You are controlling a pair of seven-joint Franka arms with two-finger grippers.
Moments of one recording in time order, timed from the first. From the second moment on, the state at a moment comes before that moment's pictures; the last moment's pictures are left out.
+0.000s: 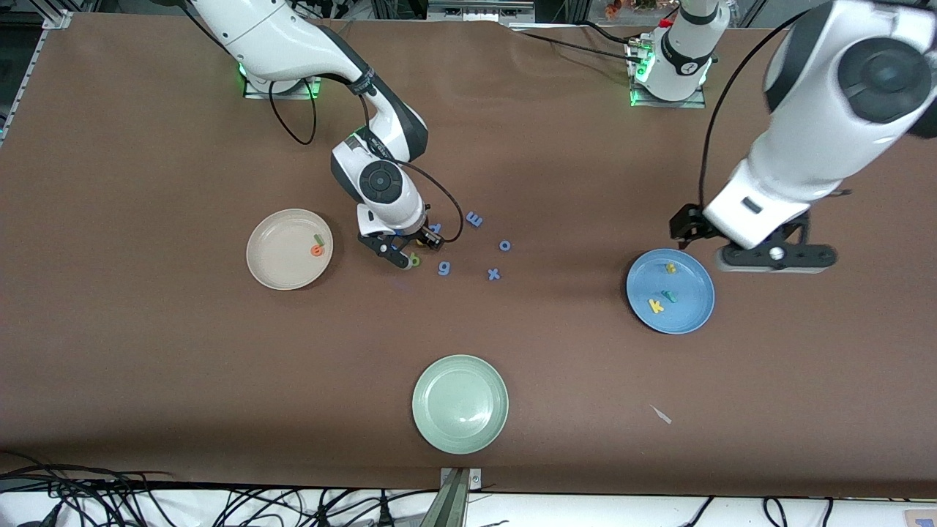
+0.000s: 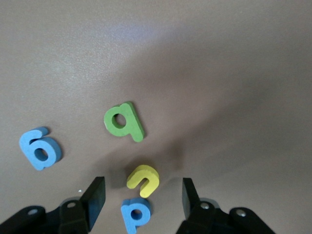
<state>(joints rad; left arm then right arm) 0.07 0.25 -0.37 -1.39 0.12 1.62 -0.32 0.45 0.65 0.25 -1.84 -0.06 2.43 1.28</state>
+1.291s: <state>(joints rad) -0.04 -0.01 -0.05 -1.64 -0.01 1.59 -0.03 0.34 0.51 0.24 -1.83 -0.11 2.18 1.02</state>
